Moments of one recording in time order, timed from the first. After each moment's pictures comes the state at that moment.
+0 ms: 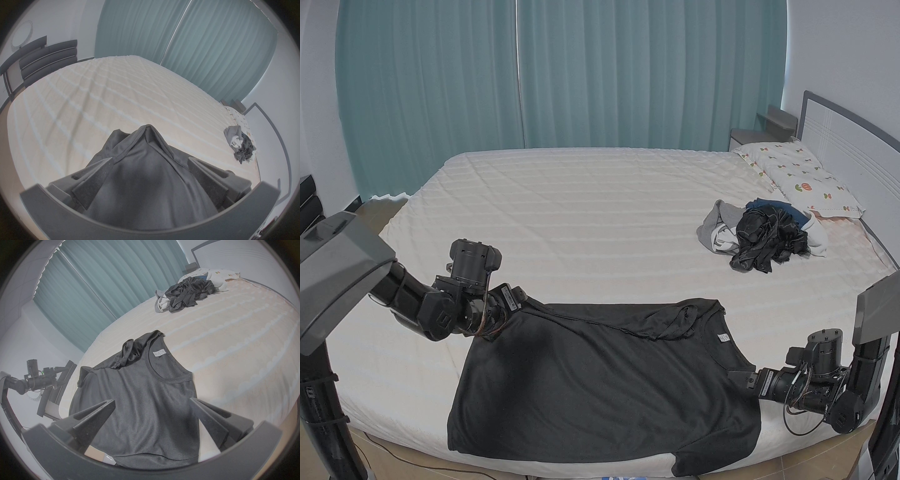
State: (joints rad) left arm -0.31 2.09 -1.00 -0.38 0.21 -0.69; right arm 0.24 2.14 -0.07 -1.45 0.11 0.52
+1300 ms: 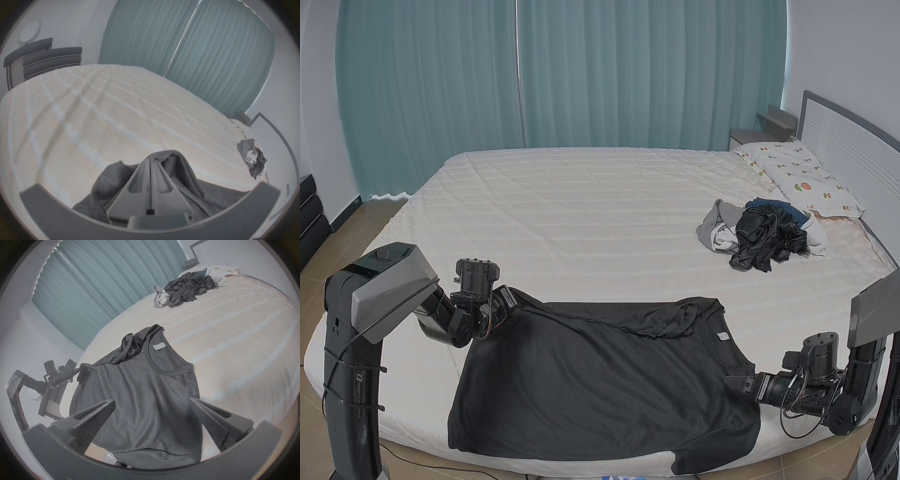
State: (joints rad) left arm -0.19 2.44 -1.19 -0.69 0.22 -0.62; right arm 0.26 2.17 -0.06 -1.46 0.11 0.54
